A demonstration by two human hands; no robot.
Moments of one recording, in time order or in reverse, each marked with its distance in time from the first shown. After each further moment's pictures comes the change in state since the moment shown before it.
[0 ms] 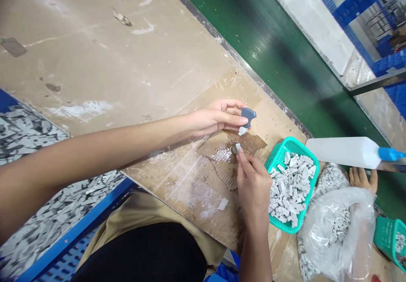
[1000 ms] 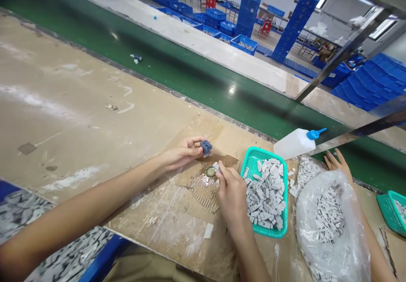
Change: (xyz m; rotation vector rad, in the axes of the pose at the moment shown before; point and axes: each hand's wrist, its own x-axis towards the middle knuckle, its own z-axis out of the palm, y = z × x) left_hand -0.003 -0.002 -0.001 0.140 0.012 -0.071; right_hand 0.006 0.005 -0.004 0.508 0.121 0.282
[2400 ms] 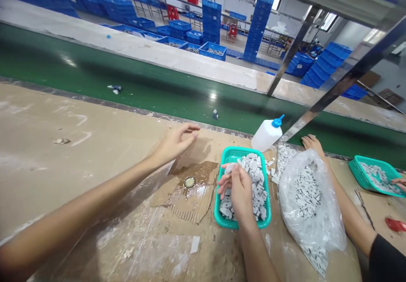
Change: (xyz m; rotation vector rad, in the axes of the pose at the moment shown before) left_hand 0.067 0.031 0.041 1.279 0.159 0.467; right_hand 0.005 0.017 -0.043 0.813 0.217 0.406
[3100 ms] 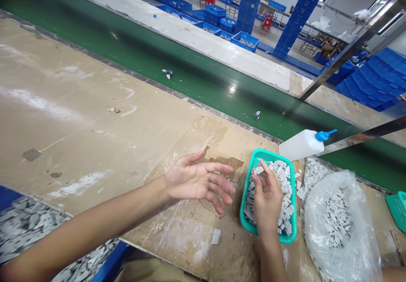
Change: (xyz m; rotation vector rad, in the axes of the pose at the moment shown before) left_hand -0.097 0.024 -0.011 -1.962 -0.998 -0.328; right_hand -0.005 0.013 -0.002 -0.529 0.172 -0.311
